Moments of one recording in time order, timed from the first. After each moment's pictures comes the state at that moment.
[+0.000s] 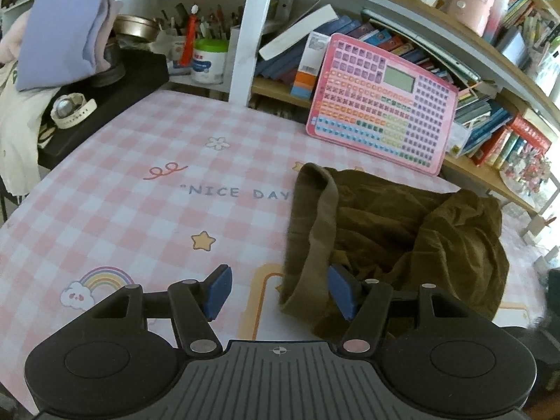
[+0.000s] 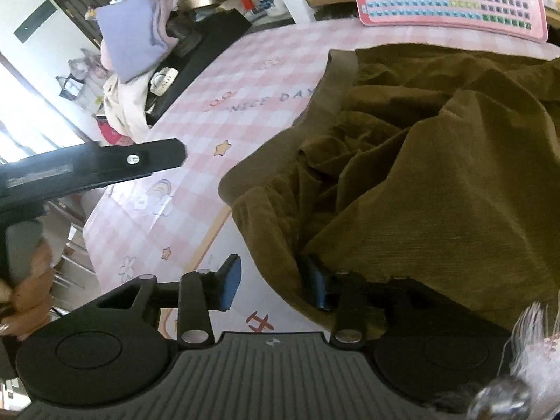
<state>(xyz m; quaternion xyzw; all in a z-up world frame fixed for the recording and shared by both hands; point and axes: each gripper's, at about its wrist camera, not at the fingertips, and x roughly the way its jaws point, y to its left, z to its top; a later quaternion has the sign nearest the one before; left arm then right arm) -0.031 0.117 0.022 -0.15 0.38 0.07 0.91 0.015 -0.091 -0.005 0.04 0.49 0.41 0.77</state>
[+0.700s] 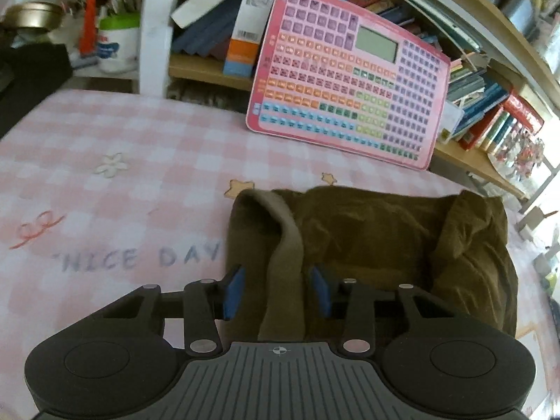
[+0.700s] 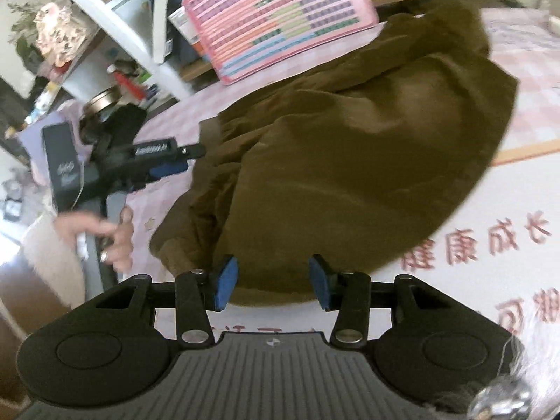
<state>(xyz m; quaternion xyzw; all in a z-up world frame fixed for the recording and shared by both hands) 0.130 0.109 -0.030 -0.14 0.40 -0.03 0.90 -0.004 -0.193 0.020 0.17 0.48 0.21 0.83</state>
